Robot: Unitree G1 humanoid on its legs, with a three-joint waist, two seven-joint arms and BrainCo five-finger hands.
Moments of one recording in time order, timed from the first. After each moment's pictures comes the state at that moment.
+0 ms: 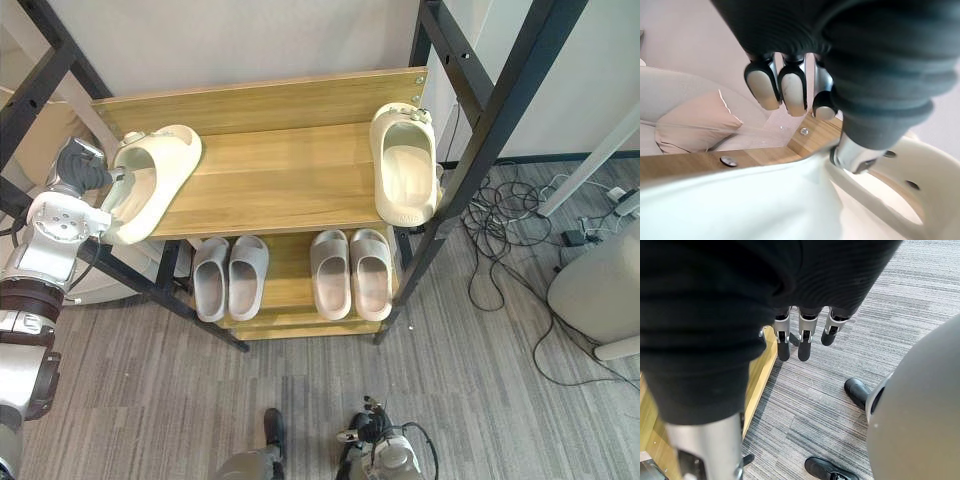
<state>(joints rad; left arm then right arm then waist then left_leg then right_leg) -0.85 0.74 -0.14 0.82 0.17 -0.03 0.17 0.05 -0.08 0.10 0.88 -0.30 -0.05 -0.08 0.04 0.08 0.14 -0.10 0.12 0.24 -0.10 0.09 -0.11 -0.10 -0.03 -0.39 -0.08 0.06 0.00</state>
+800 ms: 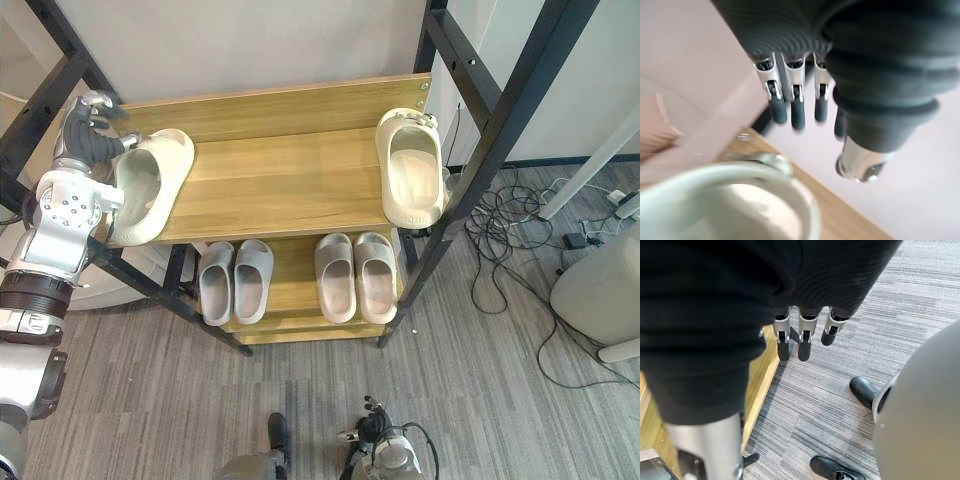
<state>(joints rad) -0.85 0.67 -0.12 0.58 0.15 -0.04 0.23 0.05 -0.09 0.12 0.88 -0.30 -0.05 -0.09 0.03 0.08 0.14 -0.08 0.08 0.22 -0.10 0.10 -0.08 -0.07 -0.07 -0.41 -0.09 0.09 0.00</state>
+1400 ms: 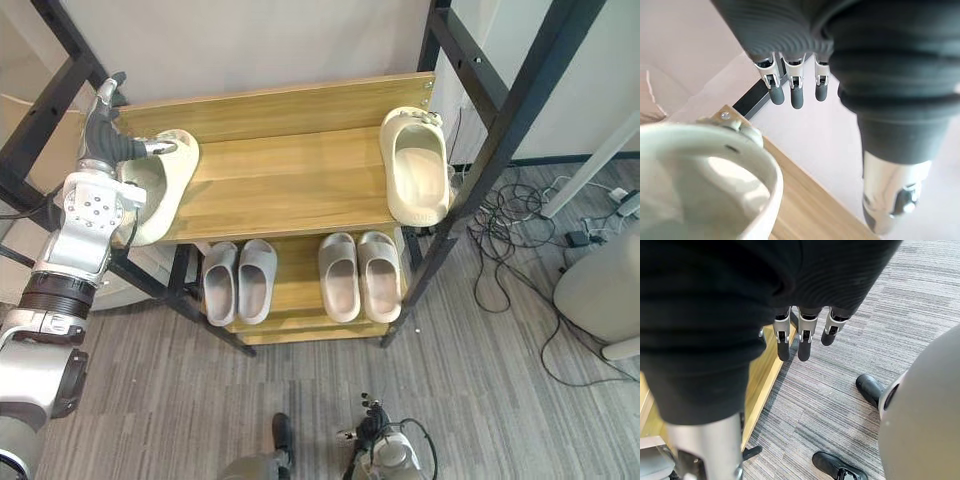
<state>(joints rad) -0.85 0.62 -0.11 0.59 0.16 -0.03 0.24 0.04 -0.10 0.15 0.85 -0.30 -0.04 -0.09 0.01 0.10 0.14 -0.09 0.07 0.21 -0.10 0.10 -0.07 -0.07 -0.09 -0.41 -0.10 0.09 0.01</state>
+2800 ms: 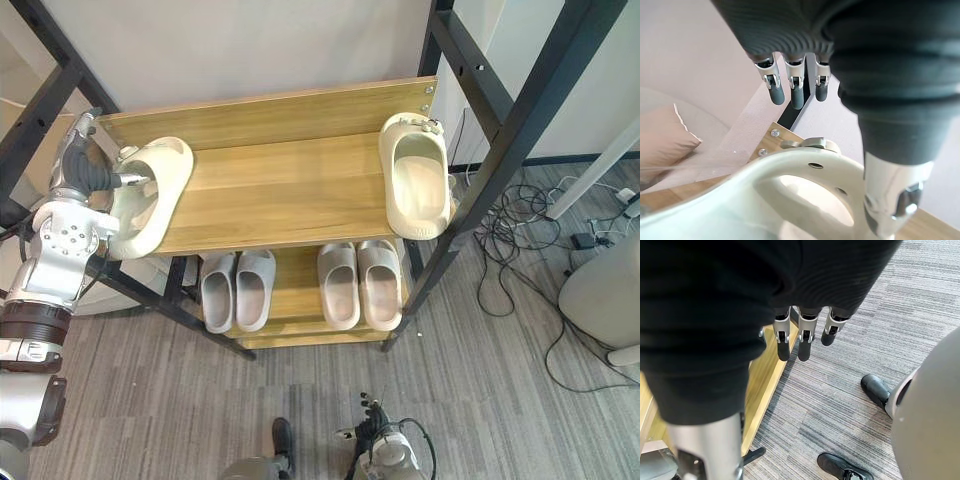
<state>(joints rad) -0.69 0.69 -0.03 0.53 0.31 -0.02 0.21 0.04 -0.08 0.14 0.85 -0.31 -0.03 -0.08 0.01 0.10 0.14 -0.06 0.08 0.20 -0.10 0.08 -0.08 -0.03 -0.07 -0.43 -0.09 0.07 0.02</state>
